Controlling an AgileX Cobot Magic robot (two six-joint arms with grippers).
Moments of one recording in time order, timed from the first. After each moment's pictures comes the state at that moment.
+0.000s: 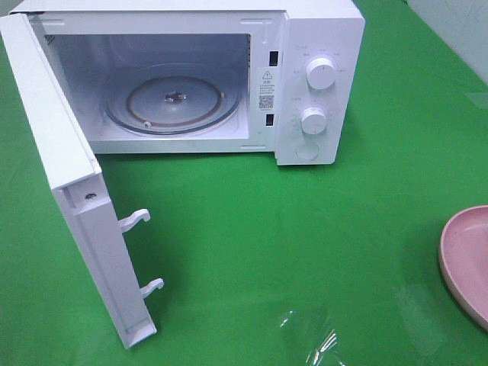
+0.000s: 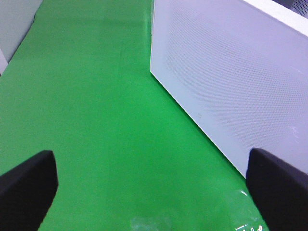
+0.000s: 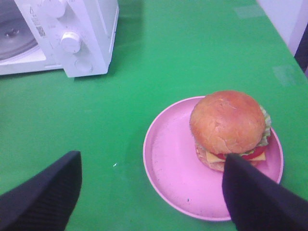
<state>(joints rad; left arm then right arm) 0.03 0.00 -0.52 -0.08 1.08 0.04 0.10 0.00 -0.55 -0.07 1.06 0.21</state>
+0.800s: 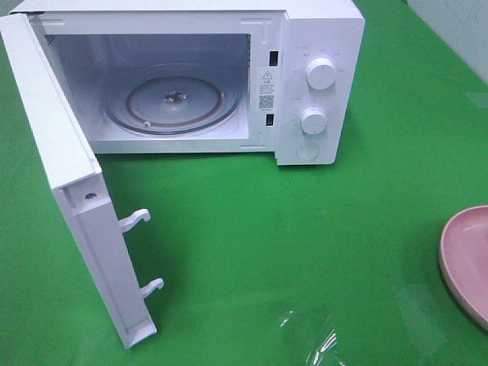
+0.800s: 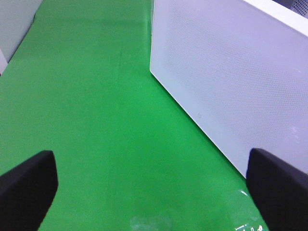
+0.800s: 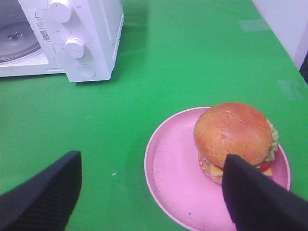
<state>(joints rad) 0.03 0.00 -0.52 -0.08 1.08 0.04 0.06 0.00 -0.49 -0.03 0.97 0.13</state>
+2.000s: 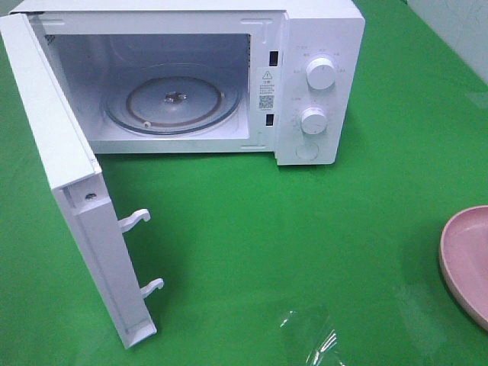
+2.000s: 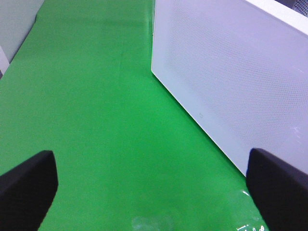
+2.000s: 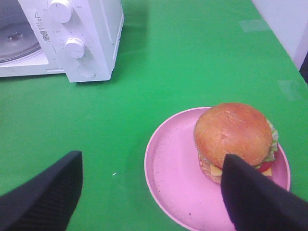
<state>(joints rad) 0.03 0.00 -0.52 -0.08 1.08 0.04 0.06 0.00 -0.49 -0.03 0.97 0.13</state>
